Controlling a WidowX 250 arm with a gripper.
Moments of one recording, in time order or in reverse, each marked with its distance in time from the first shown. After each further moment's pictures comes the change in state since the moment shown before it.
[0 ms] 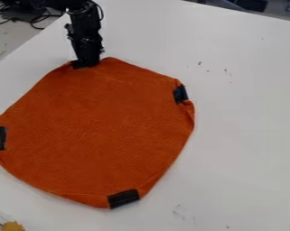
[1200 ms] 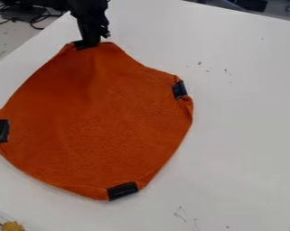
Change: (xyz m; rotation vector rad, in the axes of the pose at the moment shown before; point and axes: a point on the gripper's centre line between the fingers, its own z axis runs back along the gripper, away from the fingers) arm 0.006 -0.026 0.059 0.148 -0.094 -0.066
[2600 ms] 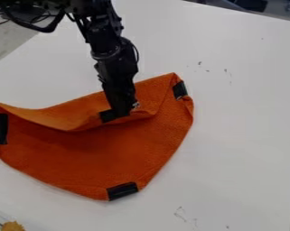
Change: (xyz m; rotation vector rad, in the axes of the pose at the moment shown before) arm -0.070 -0.154 -0.002 -0.259 -0.021 -0.130
